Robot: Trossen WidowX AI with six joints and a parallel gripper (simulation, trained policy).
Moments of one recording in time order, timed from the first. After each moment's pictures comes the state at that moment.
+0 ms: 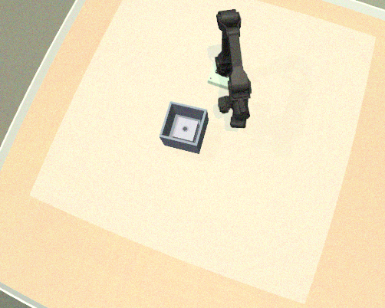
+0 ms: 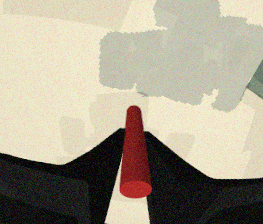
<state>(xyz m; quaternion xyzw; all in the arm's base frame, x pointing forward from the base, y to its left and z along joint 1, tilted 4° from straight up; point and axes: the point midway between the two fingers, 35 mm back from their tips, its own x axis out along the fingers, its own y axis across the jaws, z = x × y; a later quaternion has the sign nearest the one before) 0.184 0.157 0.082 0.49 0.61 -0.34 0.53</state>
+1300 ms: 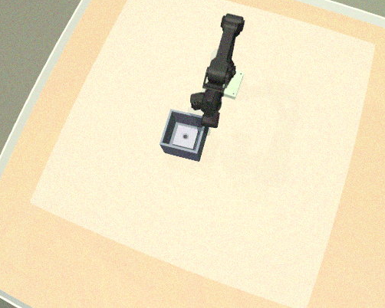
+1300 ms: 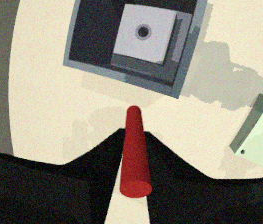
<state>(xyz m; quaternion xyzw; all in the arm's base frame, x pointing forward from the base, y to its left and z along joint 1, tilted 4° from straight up) 0.256 0.053 0.193 0.52 0.49 -0.33 0.62</state>
